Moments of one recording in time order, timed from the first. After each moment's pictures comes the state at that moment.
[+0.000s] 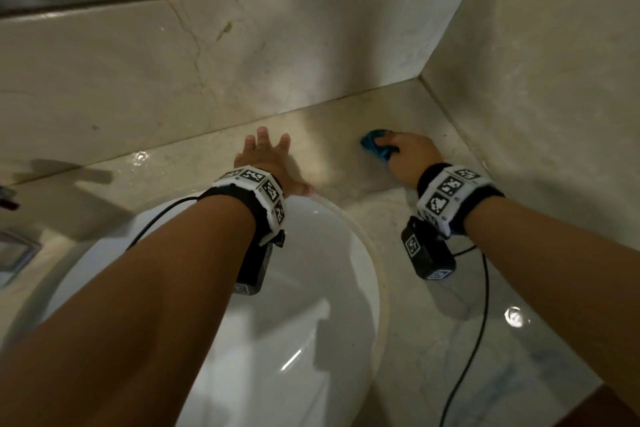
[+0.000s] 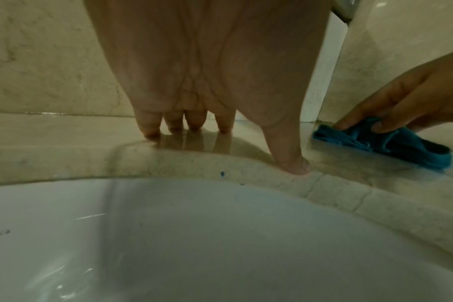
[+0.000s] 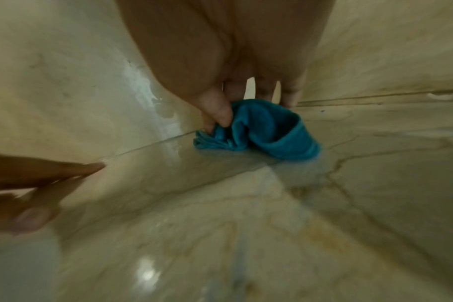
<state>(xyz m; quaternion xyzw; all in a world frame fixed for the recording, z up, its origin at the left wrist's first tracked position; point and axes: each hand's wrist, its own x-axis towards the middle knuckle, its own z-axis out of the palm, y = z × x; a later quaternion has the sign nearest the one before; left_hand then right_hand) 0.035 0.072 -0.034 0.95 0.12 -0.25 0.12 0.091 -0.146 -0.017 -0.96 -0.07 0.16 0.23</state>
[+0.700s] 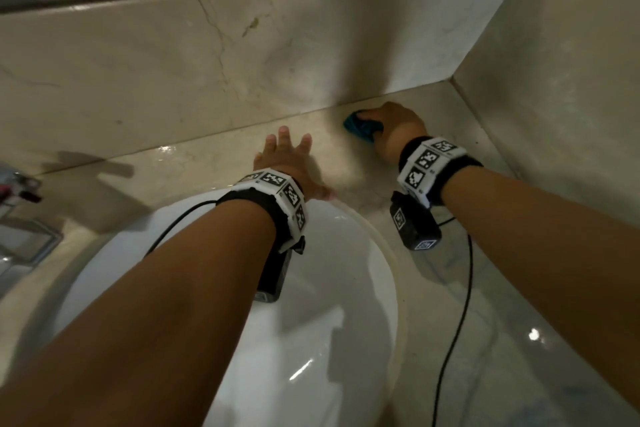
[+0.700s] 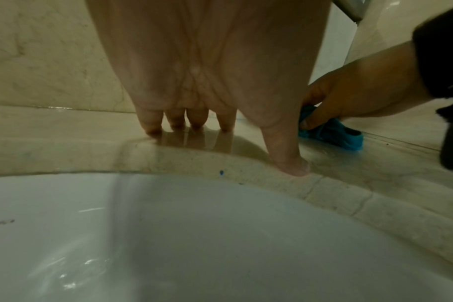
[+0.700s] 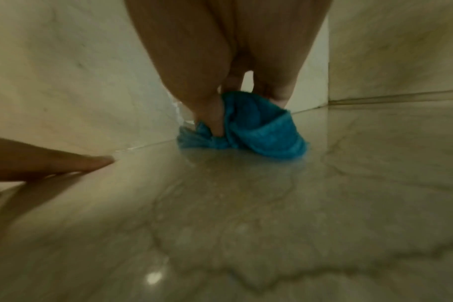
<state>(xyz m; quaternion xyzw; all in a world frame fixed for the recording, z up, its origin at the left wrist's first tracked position) 0.033 0.070 -0.030 0.95 0.13 -0.25 0.13 0.134 -0.080 -0.012 -0.95 -0.16 0.21 0.13</state>
